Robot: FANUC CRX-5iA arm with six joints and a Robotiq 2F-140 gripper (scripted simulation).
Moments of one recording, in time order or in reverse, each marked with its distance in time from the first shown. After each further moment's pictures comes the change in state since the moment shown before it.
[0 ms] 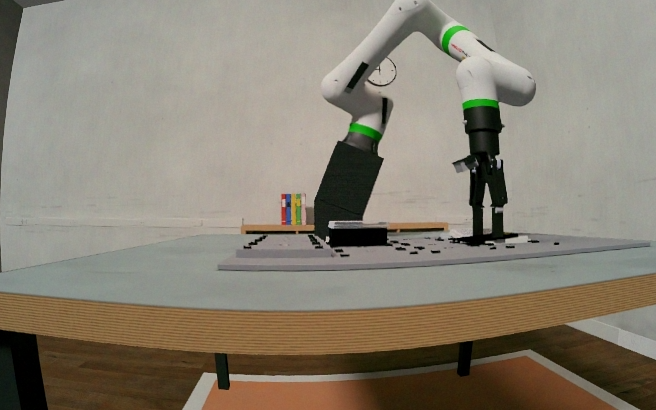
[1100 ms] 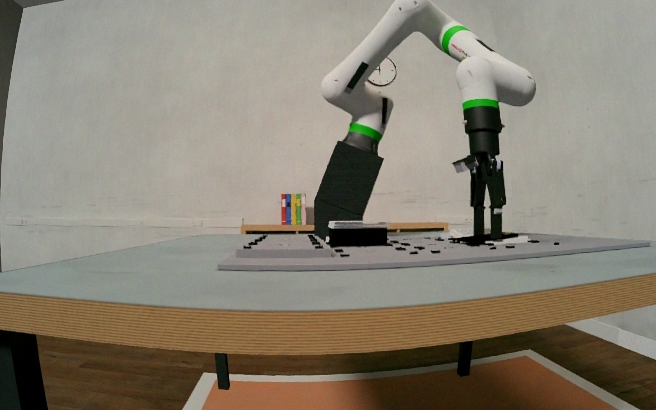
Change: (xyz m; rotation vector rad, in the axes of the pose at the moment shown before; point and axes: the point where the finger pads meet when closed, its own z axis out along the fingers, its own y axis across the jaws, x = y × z) arm 0.000 0.000 0.000 0.000 0.000 0.000
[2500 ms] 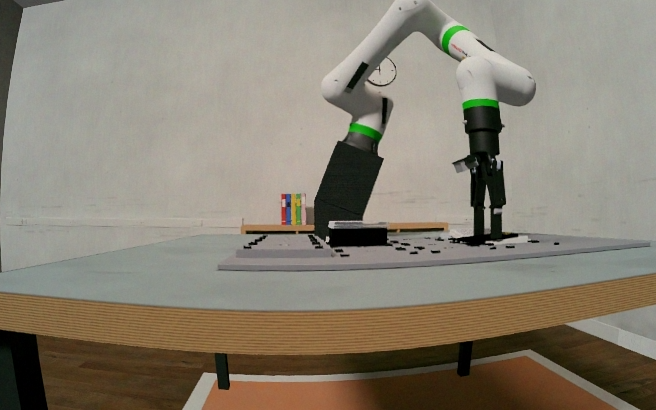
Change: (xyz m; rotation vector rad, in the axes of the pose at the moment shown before) arm 0.000 0.000 0.000 0.000 0.000 0.000
